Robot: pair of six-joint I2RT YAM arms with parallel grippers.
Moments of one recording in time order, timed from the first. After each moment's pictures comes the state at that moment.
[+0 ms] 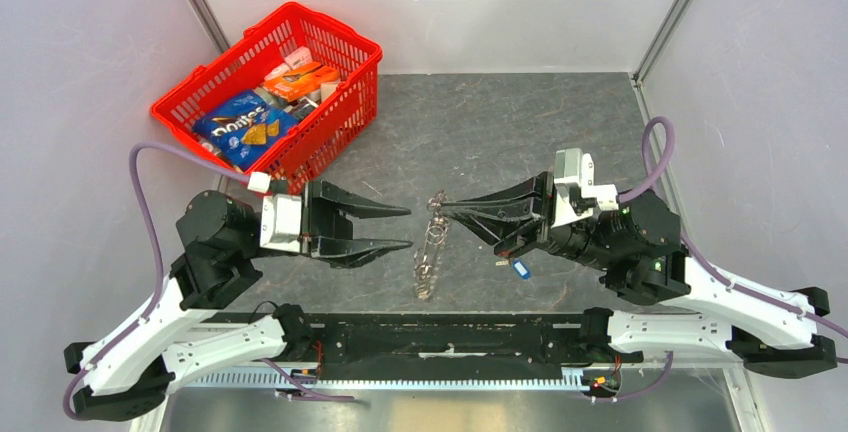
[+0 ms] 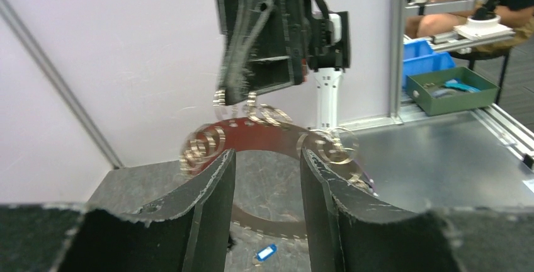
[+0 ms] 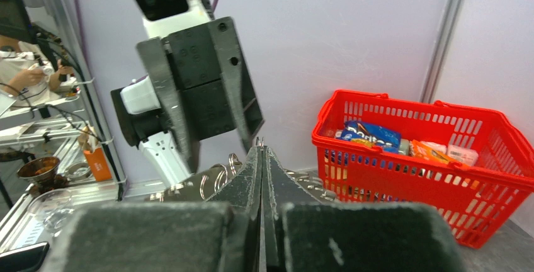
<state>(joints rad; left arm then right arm) -0.99 0.72 1.13 -0.07 0.59 0.04 1.27 0.86 1.15 0.12 -0.06 0.02</state>
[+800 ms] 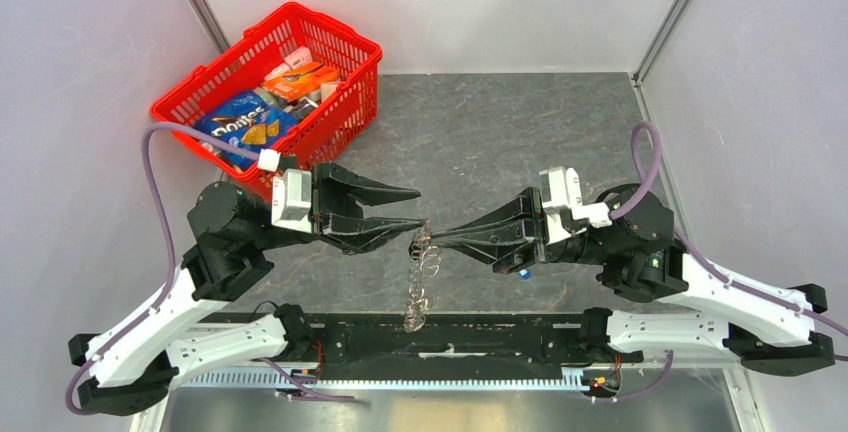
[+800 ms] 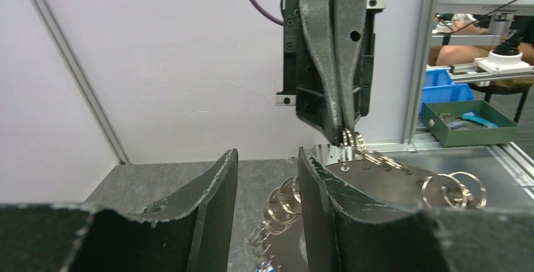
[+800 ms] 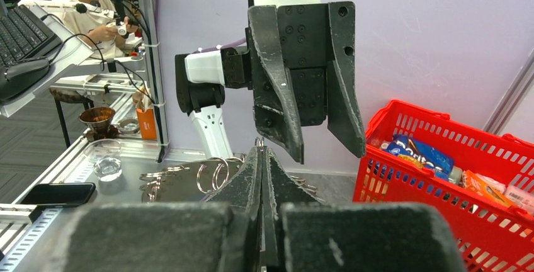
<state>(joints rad) -0.99 0.78 1.15 0.00 0.49 -0.03 1.27 0.90 1.20 0.07 -0.30 -0.02</state>
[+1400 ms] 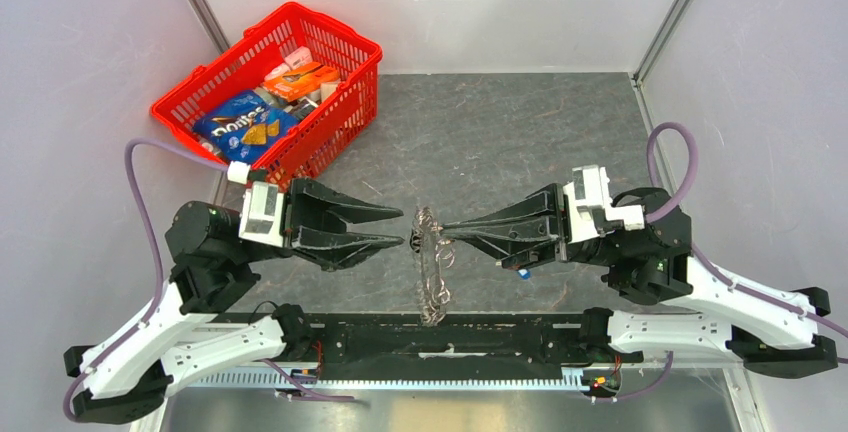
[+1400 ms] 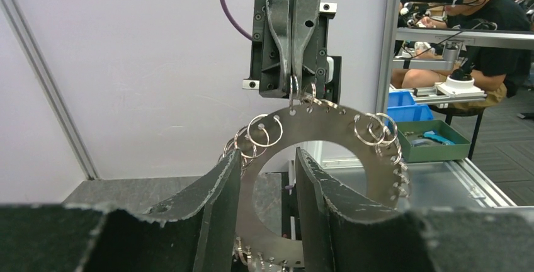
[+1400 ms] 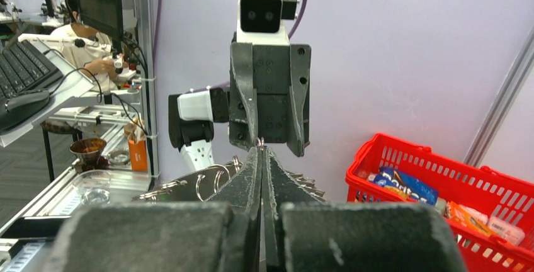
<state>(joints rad) -0.99 0.68 1.09 0.05 0.53 -0.14 1.27 0.87 1.17 0.18 -0.28 -0.02</state>
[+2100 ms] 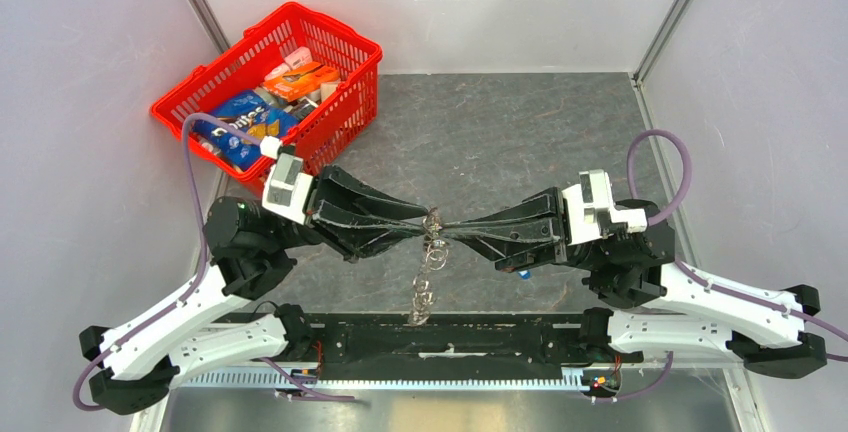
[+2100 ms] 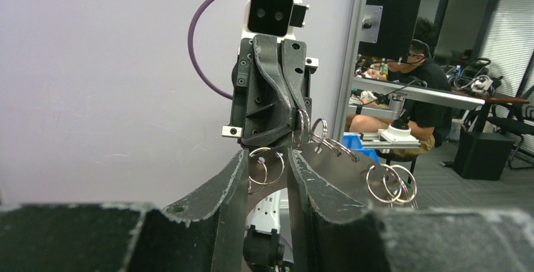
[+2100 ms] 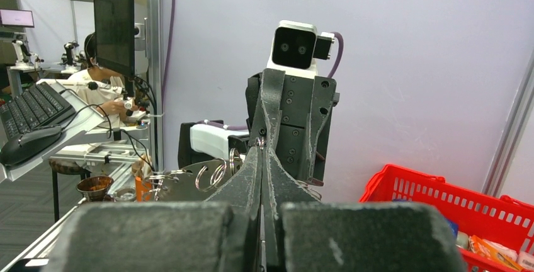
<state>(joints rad) -0.99 0.78 0.99 0.42 0.56 -0.43 1.27 0.86 1.02 0.49 -0.27 0.06</state>
